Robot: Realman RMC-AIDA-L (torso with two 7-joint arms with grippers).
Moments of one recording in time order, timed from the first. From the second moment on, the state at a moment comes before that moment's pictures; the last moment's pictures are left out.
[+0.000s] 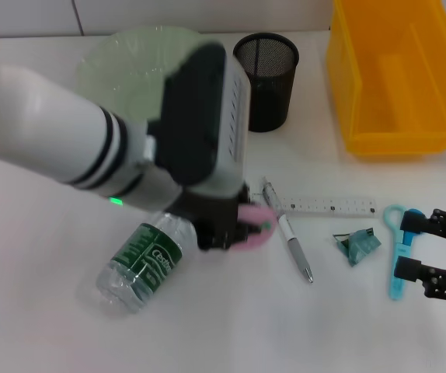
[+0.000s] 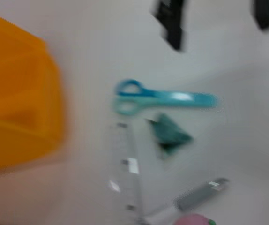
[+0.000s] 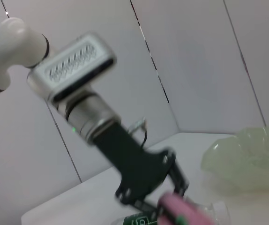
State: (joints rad) left arm -0.49 -2.08 1.78 1.51 2.33 1.33 -1.90; right arm 0.25 2.02 -0.56 -0.57 -1.95 -1.89 1.19
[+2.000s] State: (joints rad) left arm -0.38 -2.02 1.08 0.78 1.74 1.83 -1.47; right arm 0.51 1.97 -0.57 -0.89 -2.03 -2.02 1.70
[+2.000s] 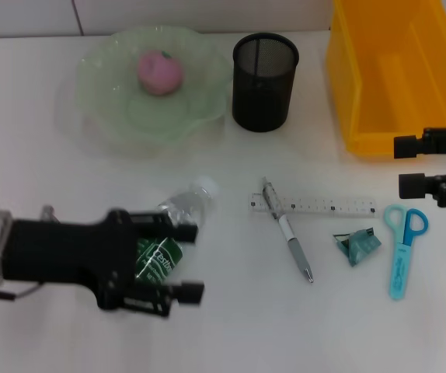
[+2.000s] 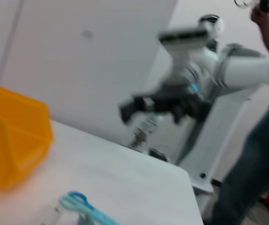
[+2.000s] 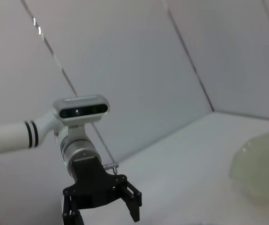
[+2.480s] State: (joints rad) left arm -0.38 -2.07 1.08 0.74 1.87 1.76 -1.46; right arm 0.64 2.03 -1.01 -1.54 -2.51 -2.03 2.18
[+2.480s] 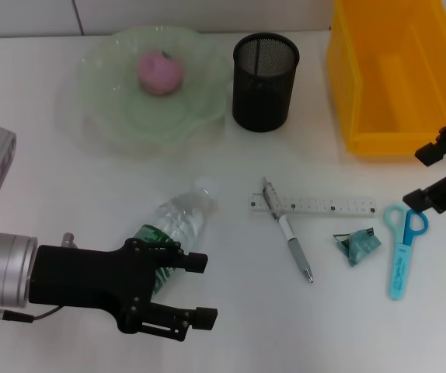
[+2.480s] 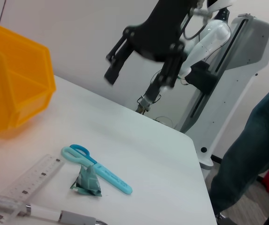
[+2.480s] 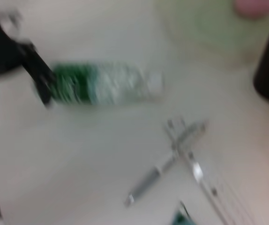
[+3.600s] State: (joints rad) left arm -0.43 -2.06 1.08 0.67 1.87 1.73 -1.47; right arm 0.57 2.08 -1.46 -1.30 -2.57 -1.62 1.93
